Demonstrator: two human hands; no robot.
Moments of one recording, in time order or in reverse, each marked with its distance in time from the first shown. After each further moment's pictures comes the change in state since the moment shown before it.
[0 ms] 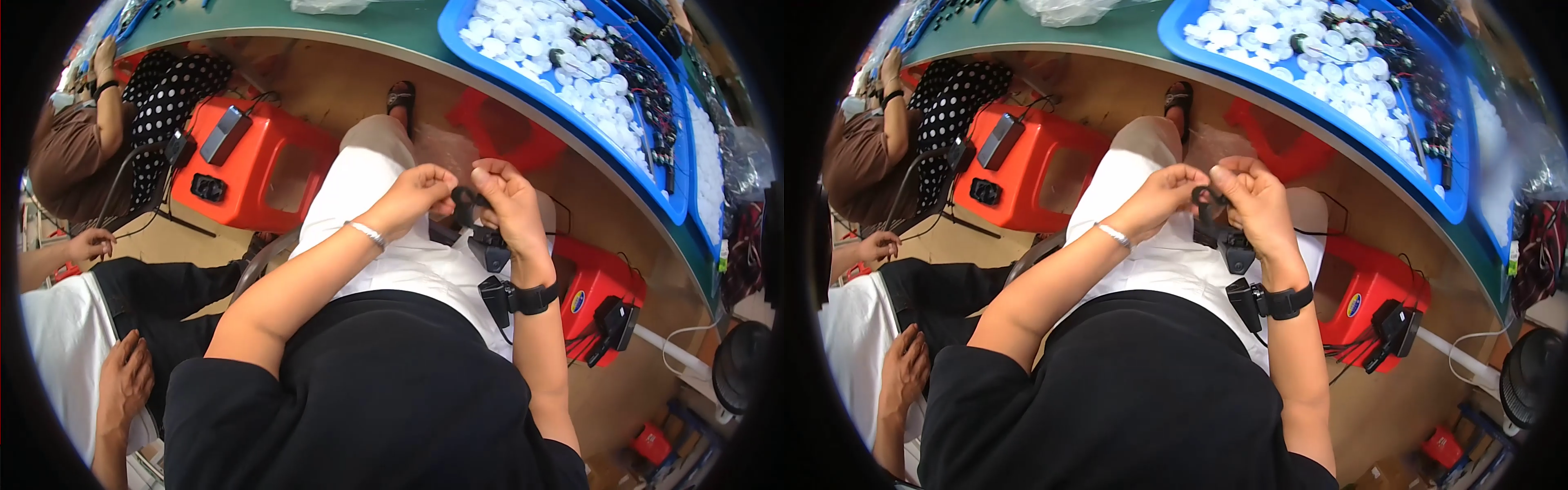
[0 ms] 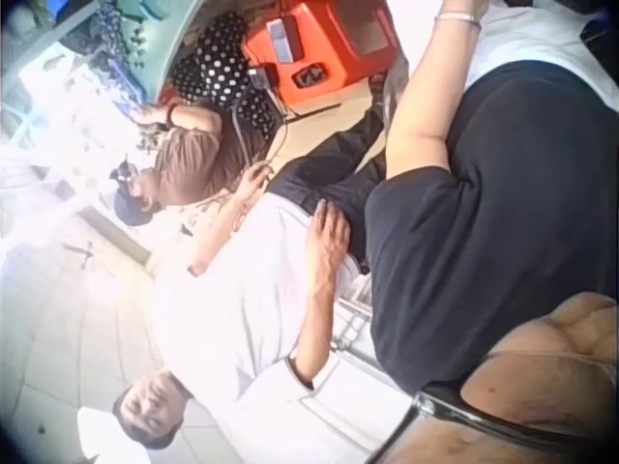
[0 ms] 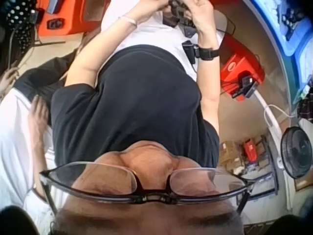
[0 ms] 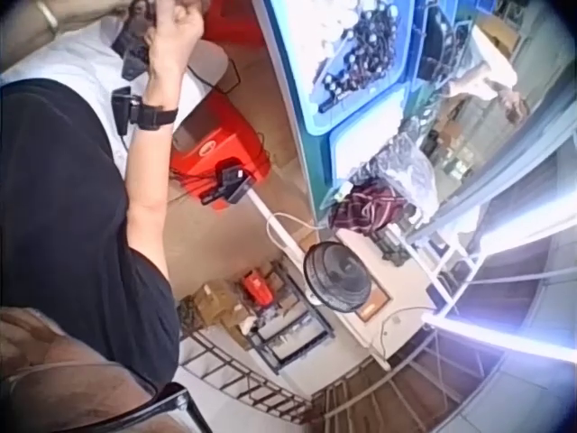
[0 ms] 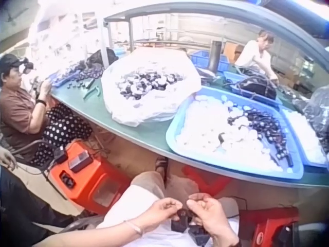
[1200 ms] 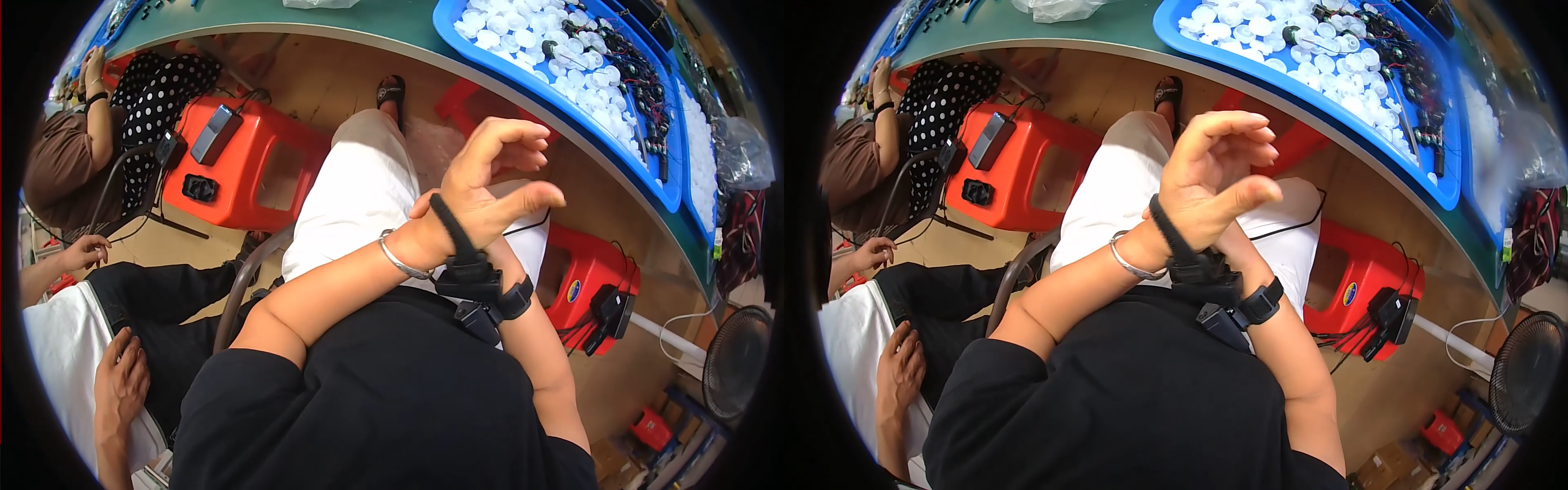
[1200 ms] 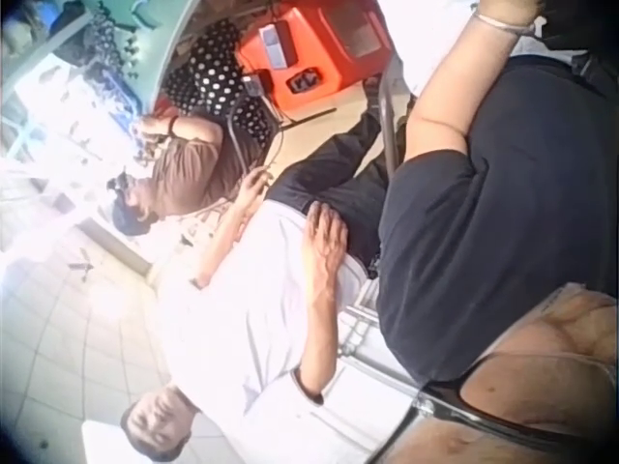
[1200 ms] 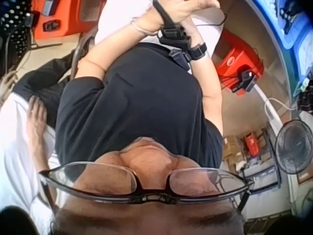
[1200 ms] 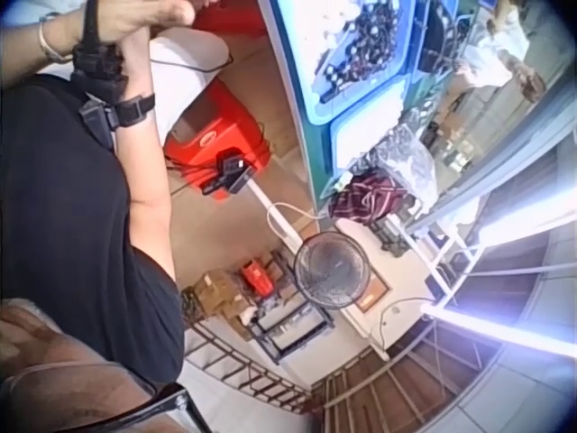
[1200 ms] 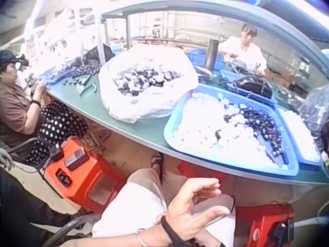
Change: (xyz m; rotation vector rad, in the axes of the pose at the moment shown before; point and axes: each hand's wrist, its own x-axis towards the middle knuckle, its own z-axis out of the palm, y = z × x) left_hand -0.028 0.058 0.087 0.014 -0.161 0.891; right_hand -0.037 0.026 0.036 0.130 -0.150 0.218
